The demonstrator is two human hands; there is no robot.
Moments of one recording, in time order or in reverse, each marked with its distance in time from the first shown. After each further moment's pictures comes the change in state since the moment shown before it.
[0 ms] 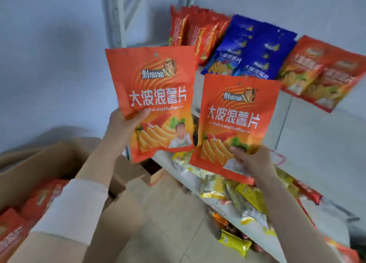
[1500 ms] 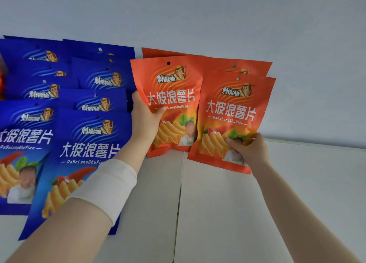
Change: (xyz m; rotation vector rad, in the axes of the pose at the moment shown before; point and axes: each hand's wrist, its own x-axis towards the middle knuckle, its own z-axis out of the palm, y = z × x) left_hand 0.299 -0.018 0.677 0.286 -0.312 0.245; right_hand 0.466 0.094 -0.314 -0.021 0.565 0.260
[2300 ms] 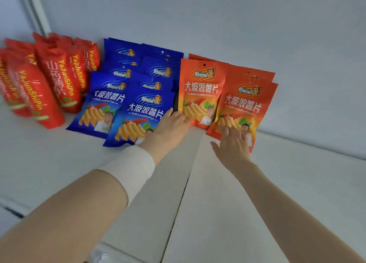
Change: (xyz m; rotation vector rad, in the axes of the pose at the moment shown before) left_hand -0.140 0.043 -0.094 1.250 -0.419 0.573; right_hand -0.155 -0.023 -0.004 -0.862 -0.092 -0.755
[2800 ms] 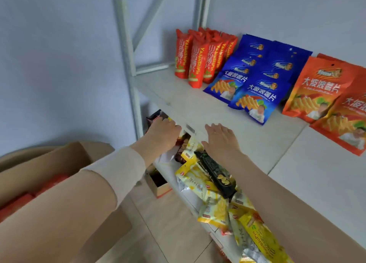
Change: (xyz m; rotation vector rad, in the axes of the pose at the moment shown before) left_hand -0.401 -0.084 -0.039 0.100 -0.392 -0.455; right_hand -0.214 -0.262 -0.025 -0.058 -0.206 -0.721
